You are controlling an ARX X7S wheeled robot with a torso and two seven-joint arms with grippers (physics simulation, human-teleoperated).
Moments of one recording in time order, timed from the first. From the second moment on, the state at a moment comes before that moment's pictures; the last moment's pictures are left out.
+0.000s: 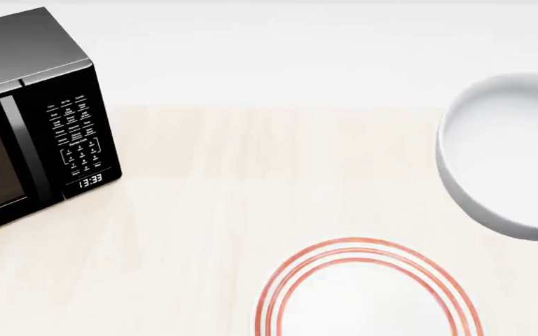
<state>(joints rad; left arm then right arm) 0.13 -0.35 -0.17 0.45 -0.43 -0.20 -0.23 1.50 0.90 -1.36 0.75 2.51 0.45 0.87</state>
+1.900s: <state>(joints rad) 0.12 -0.37 -0.12 0.44 -0.43 -0.19 -0.25 1.21 0.95 -1.38 1.16 2.59 0.60 0.63</state>
